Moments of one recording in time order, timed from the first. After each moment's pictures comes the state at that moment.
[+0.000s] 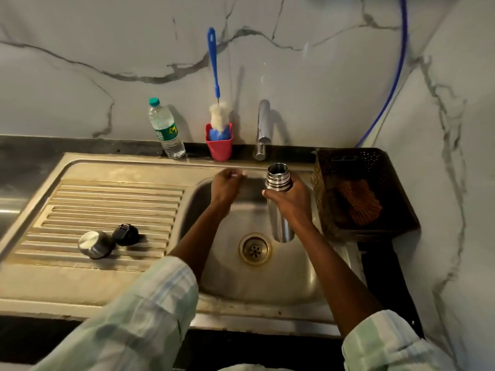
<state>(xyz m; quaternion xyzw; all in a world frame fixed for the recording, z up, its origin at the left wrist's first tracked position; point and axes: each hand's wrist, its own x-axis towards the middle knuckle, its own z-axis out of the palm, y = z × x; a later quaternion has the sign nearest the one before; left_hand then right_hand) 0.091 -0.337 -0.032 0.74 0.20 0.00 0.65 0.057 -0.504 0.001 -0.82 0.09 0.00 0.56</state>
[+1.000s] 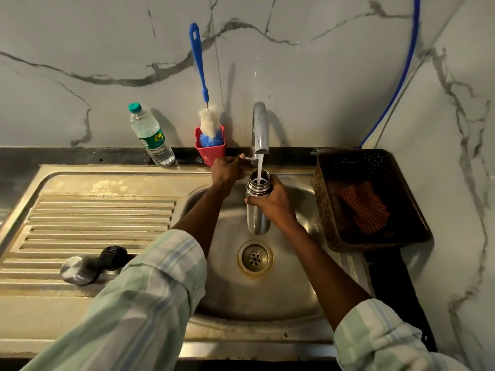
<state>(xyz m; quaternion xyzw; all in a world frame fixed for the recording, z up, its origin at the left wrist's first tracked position) 0.195 -0.336 -0.060 0.72 0.21 -0.02 0.66 0.106 -0.475 -0.030 -0.82 0.07 0.08 0.56</state>
